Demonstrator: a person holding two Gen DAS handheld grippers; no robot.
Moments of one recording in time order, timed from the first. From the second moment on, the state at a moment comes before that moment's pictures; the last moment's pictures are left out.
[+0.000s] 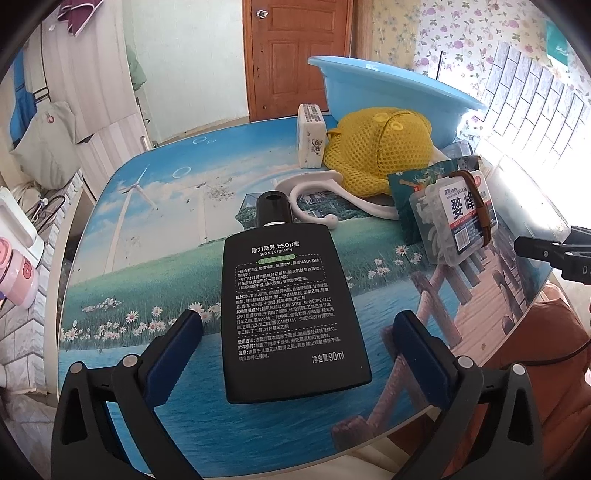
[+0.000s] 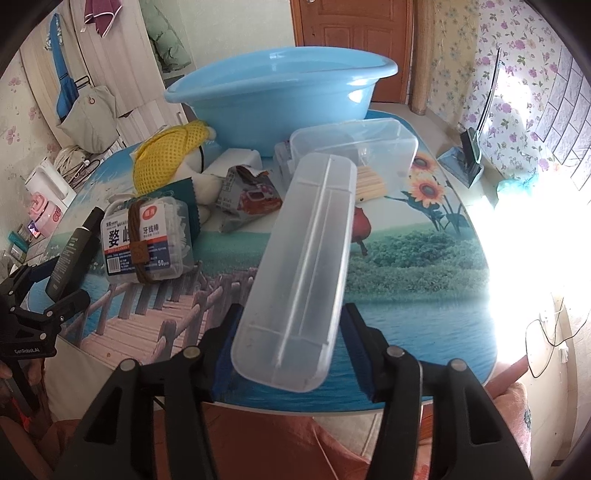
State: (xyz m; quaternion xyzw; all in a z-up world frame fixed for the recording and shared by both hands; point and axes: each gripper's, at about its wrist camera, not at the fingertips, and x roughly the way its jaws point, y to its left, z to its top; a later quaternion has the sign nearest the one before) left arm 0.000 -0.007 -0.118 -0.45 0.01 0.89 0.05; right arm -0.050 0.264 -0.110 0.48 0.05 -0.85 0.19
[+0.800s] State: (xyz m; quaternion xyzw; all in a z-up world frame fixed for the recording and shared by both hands) left arm 0.005 -0.007 -0.116 -0.43 0.02 0.90 0.07; right arm -0.046 0.265 -0.110 0.46 0.03 -0.87 0.18
